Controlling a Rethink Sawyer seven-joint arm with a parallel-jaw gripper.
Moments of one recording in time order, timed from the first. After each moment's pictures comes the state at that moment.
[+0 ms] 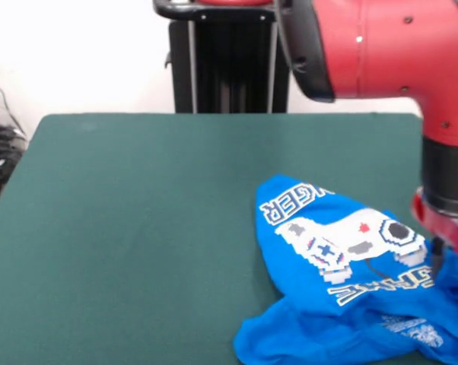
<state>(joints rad) 0.13 -0.23 -0.13 1.08 0.44 0.60 2.82</state>
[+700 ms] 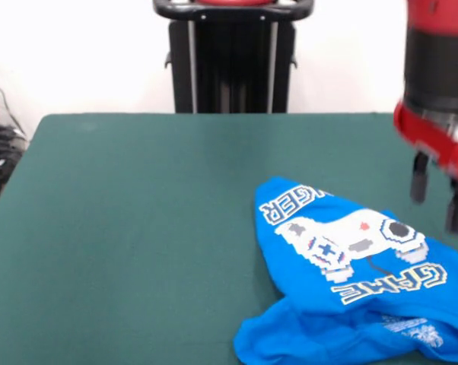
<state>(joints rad) 0.12 -0.39 -0.23 1.08 0.43 0.86 2.82</state>
